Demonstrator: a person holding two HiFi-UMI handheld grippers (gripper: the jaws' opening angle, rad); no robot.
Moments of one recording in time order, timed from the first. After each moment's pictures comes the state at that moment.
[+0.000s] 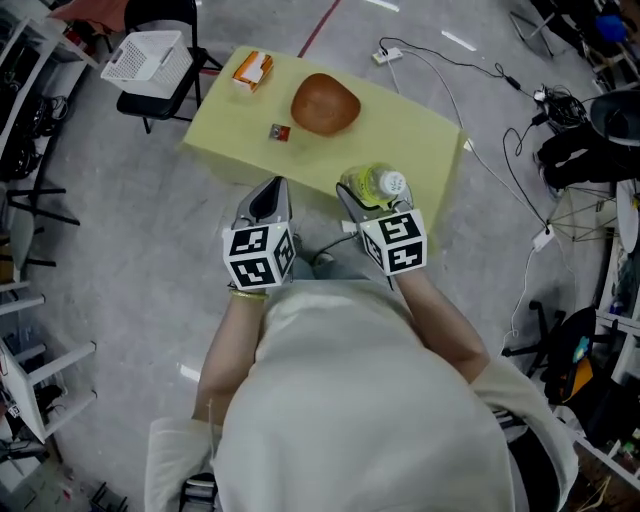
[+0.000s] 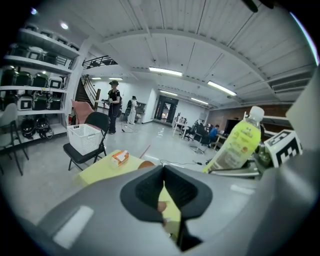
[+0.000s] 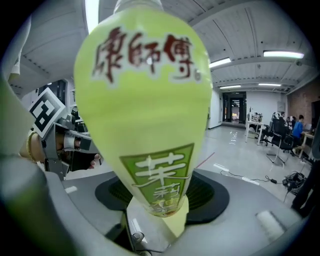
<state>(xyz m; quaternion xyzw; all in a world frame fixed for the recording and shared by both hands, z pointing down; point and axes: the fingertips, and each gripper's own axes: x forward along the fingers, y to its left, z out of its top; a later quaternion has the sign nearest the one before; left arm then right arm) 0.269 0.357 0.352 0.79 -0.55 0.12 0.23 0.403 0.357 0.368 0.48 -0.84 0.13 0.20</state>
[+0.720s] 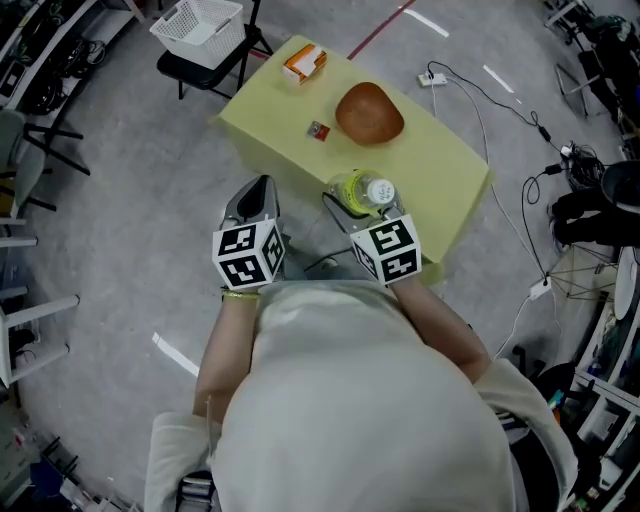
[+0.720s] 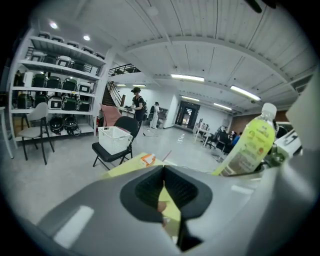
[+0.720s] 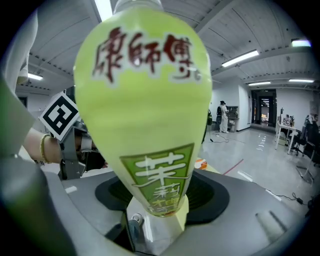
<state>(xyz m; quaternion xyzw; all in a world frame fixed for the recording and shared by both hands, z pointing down) 0.155 0.364 0.355 0.71 -0.65 0.09 0.24 0.287 0.357 0.362 0.35 -0.91 0.10 0.22</state>
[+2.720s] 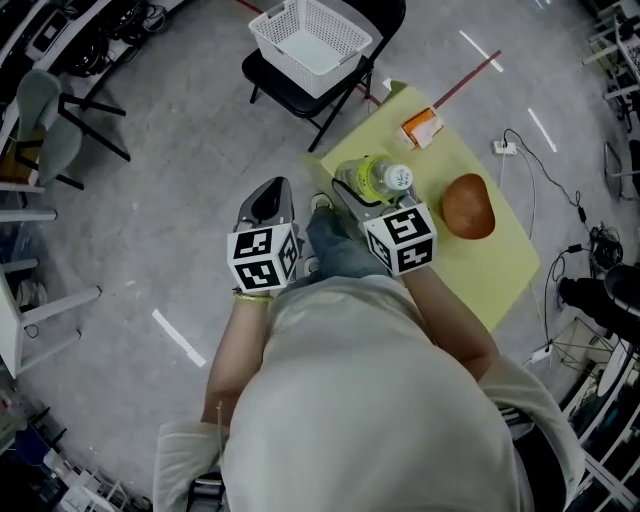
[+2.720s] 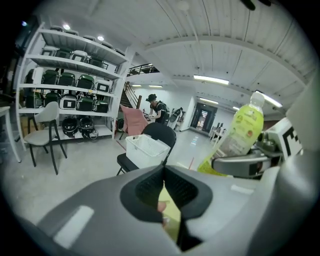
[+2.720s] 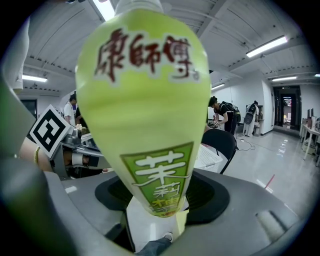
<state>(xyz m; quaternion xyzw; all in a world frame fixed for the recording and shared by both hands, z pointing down) -0.194 0.200 0.361 0.66 -0.70 0.07 0.26 -0.085 0.148 0.345 0.26 -0.94 0.09 0.22</state>
